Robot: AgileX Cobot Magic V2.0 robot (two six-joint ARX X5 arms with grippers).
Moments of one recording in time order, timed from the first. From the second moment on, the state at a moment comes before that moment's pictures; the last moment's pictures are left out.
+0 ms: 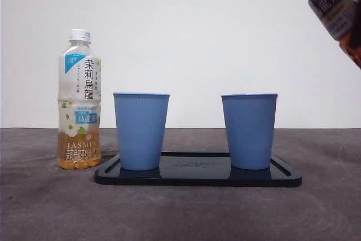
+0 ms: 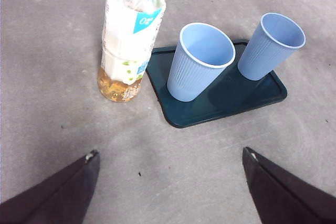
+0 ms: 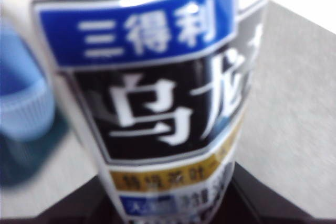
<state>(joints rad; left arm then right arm) -0.05 0.51 0.79 -0.90 0.44 0.01 0.22 0.94 0.81 -0.48 0.09 -0.32</state>
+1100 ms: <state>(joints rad) -0.14 0.51 0.79 -0.90 0.44 0.01 0.52 1.20 0.86 -0.48 0.71 -0.83</state>
